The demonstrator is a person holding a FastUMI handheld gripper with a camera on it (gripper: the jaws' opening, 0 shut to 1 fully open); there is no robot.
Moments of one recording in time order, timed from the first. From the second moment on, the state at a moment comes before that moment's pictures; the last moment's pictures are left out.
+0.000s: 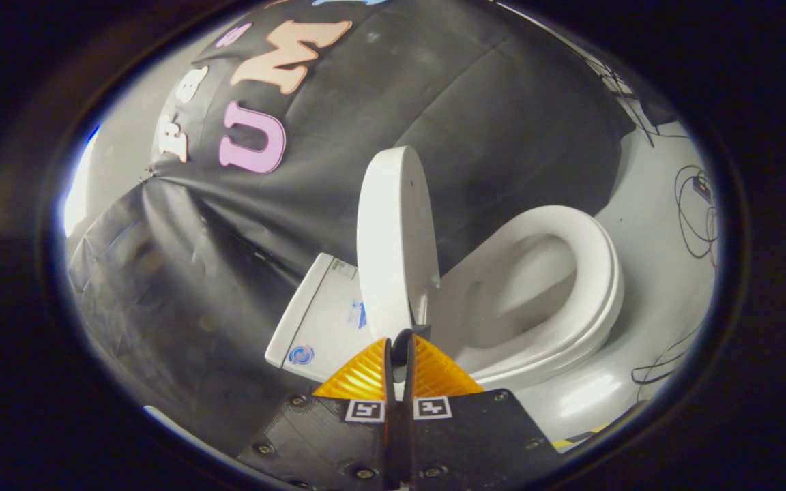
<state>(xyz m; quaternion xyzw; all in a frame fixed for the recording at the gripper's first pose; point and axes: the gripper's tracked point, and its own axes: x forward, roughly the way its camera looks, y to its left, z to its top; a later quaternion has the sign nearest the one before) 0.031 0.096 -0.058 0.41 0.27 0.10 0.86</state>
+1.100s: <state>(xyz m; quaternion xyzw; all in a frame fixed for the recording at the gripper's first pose) 0.035 0.148 -0.025 0.37 0.23 0.15 0.89</state>
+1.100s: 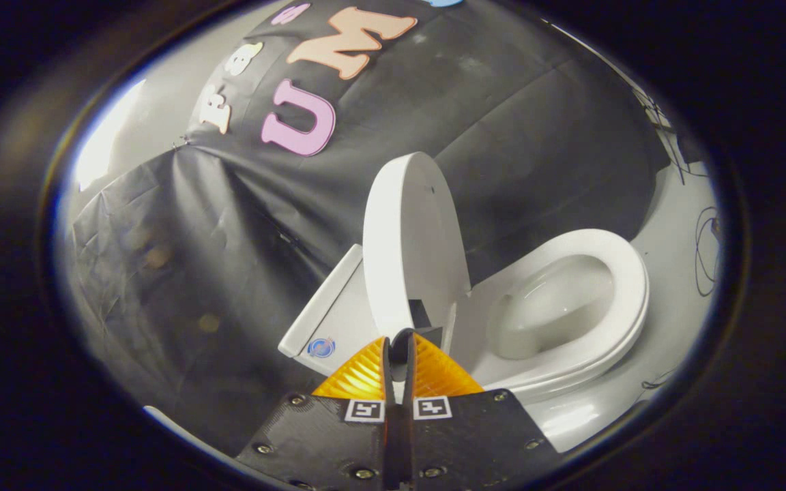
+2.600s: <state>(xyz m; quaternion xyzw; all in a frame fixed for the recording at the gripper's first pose) 0.044 0.181 -0.006 0.27 0.20 0.13 0.93</state>
